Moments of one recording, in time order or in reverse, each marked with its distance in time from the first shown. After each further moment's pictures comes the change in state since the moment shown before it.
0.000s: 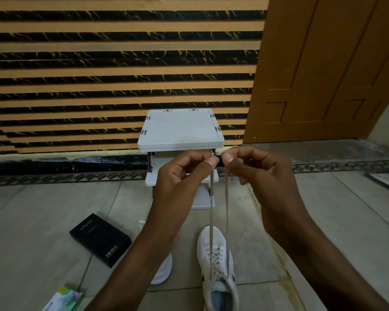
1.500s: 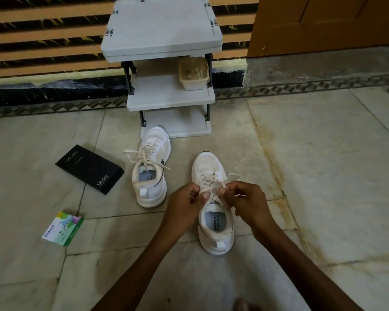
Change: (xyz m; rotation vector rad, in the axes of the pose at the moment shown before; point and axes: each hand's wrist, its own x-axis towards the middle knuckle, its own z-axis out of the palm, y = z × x) left_hand -0.131 -0.202 -0.009 0.561 -0.118 -0.628; right_hand -0.108 0.229 -0.043 -0.356 -0.040 0.566
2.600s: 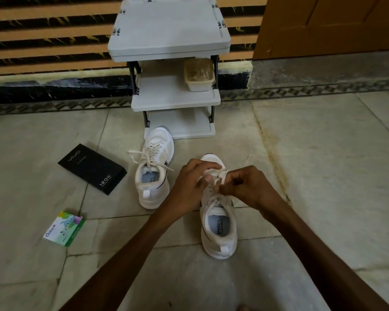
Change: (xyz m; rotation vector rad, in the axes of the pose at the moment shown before) left_hand 0.037 0.030 -0.022 0.120 -0.174 0.319; right_hand 0.031 -0.045 -0.012 -0.248 -0.253 -0.049
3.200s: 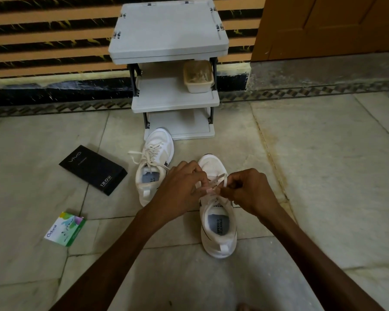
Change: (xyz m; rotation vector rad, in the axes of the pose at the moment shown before) left_hand -0.010 -0.002 -0.020 0.461 -0.073 0.169; right_hand -0.016 -0.010 0.004 -0.161 0.108 -0.004
